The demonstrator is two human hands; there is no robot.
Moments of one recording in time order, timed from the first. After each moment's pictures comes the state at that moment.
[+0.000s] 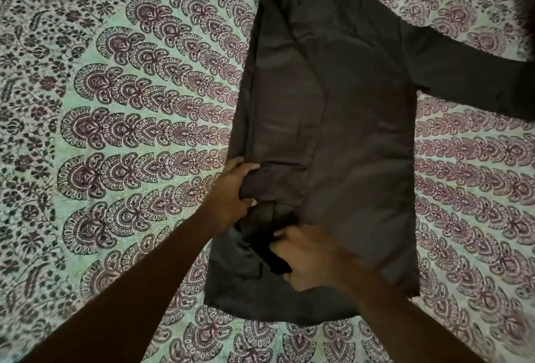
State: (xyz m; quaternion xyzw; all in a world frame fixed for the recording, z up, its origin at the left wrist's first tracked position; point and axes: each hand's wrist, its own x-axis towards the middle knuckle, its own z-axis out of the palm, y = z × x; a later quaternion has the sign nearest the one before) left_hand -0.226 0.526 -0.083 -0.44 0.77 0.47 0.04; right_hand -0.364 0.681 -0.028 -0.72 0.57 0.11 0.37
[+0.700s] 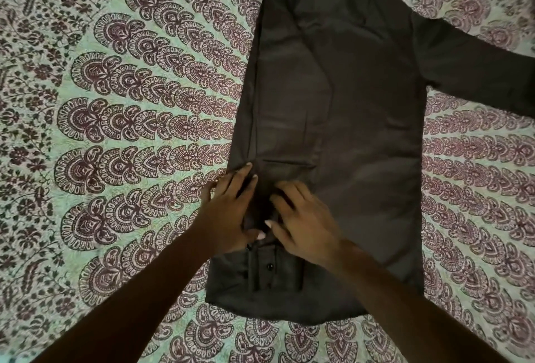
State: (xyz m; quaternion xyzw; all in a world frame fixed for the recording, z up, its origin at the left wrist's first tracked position) left_hand -0.191 0.552 -0.095 -0.32 0.91 0.22 0.14; right_hand -0.371 0.677 -0.089 -0.70 0.69 -0.04 0.17
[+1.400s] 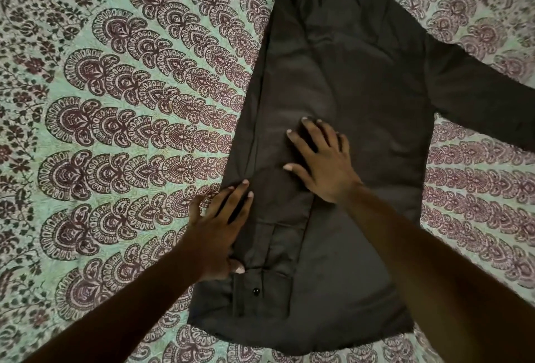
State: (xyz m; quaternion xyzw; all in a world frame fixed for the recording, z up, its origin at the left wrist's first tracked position) left_hand -0.187 0.548 -0.097 -0.29 0.92 0.18 0.21; right_hand -0.487 0.571 -0.109 -0.66 0.74 0.04 0.13
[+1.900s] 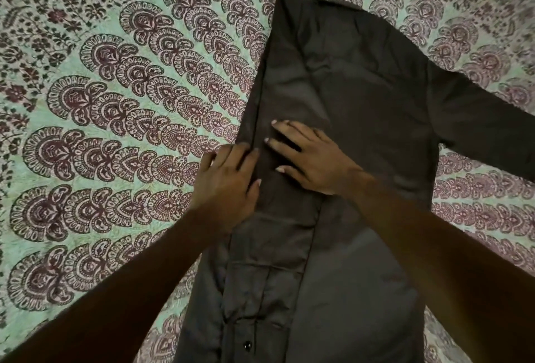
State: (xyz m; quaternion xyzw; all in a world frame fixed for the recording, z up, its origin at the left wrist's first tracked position) left_hand -0.287 0.444 -0.104 -0.37 0.92 0.09 -0.03; right_hand -0.532 0.486 -0.115 -0.80 0.59 0.04 0.08
